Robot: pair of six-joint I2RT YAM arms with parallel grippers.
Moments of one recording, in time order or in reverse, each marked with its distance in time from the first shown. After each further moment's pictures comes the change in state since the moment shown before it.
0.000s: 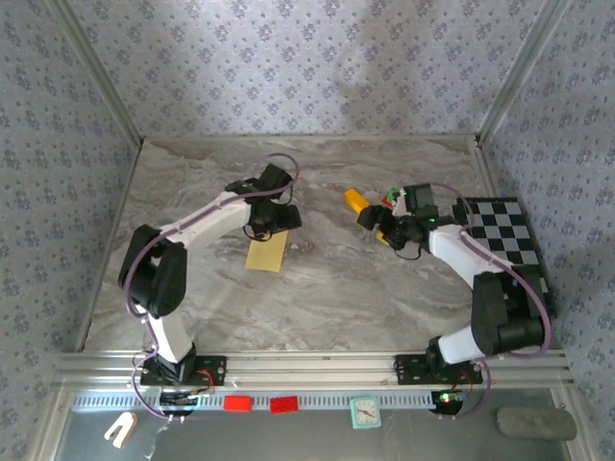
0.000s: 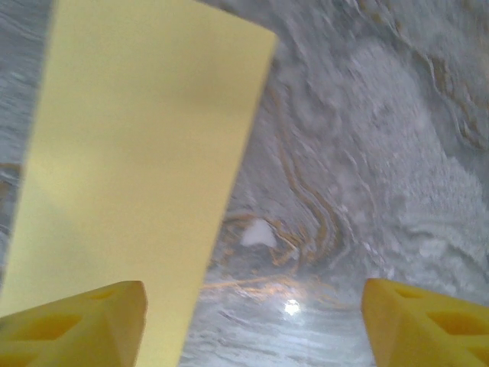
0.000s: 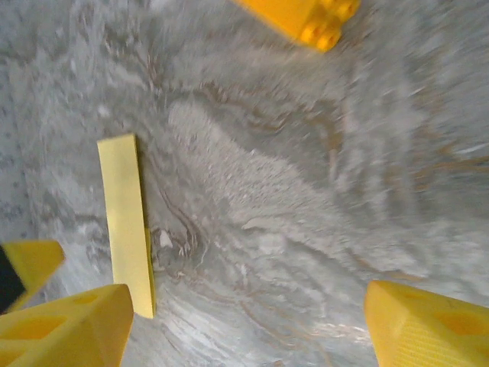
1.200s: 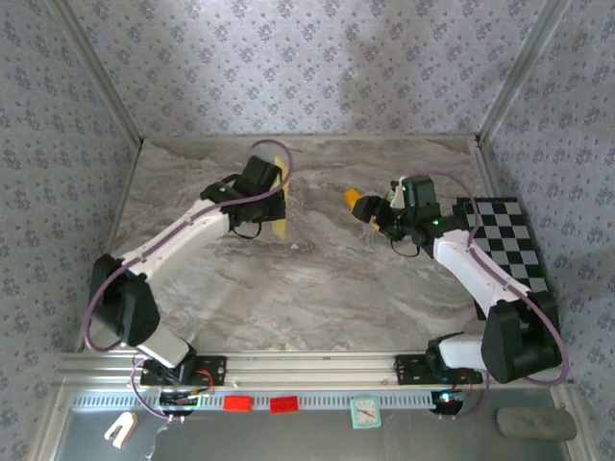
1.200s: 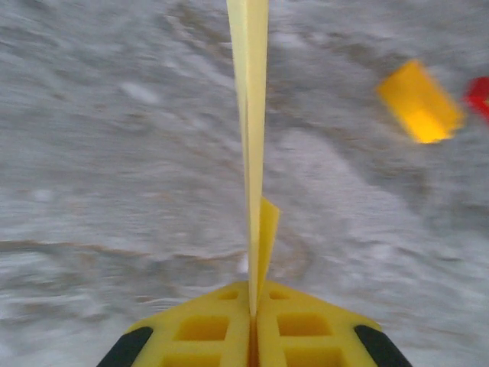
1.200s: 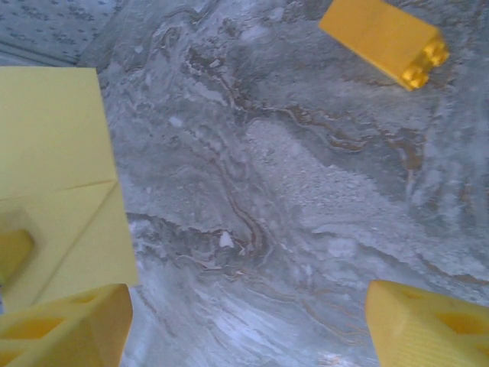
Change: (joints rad) left arm -0.063 -0.167 0.048 -0.027 -0.205 0.243; right arm 0.046 -0.169 0.034 -0.041 0.072 0.024
